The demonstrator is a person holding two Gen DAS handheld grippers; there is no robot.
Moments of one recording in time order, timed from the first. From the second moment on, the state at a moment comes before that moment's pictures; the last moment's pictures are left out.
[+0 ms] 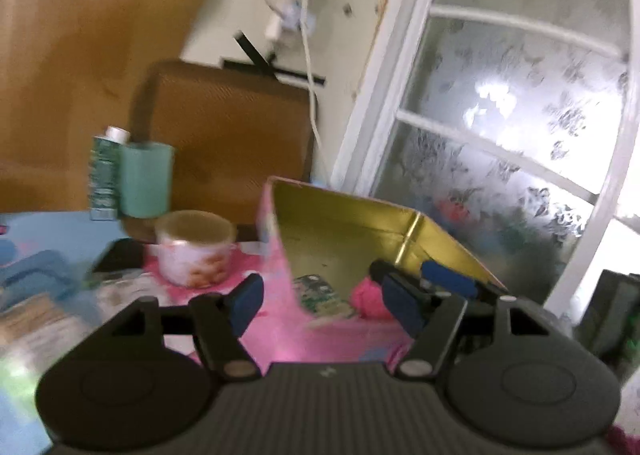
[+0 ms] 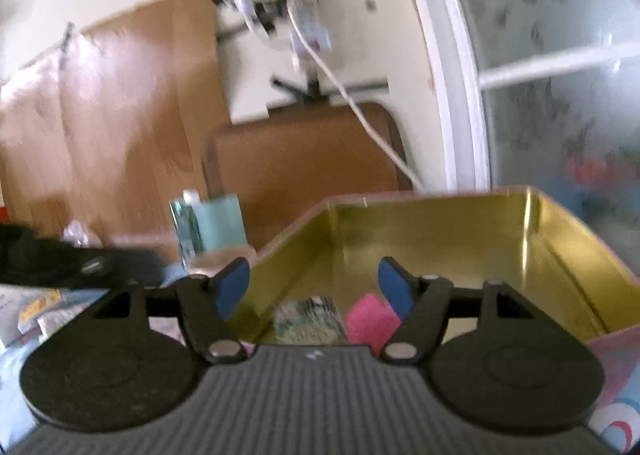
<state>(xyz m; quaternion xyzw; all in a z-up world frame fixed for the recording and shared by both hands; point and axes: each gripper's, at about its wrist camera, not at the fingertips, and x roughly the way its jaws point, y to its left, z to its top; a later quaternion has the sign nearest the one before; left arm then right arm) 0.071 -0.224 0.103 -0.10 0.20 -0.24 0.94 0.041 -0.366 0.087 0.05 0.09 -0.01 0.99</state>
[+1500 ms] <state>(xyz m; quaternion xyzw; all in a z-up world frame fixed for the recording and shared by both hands) 0.031 -0.122 0.050 -0.21 0.34 -0.19 0.90 0.018 -0.258 0.036 -0.10 0.25 0.25 0.93</state>
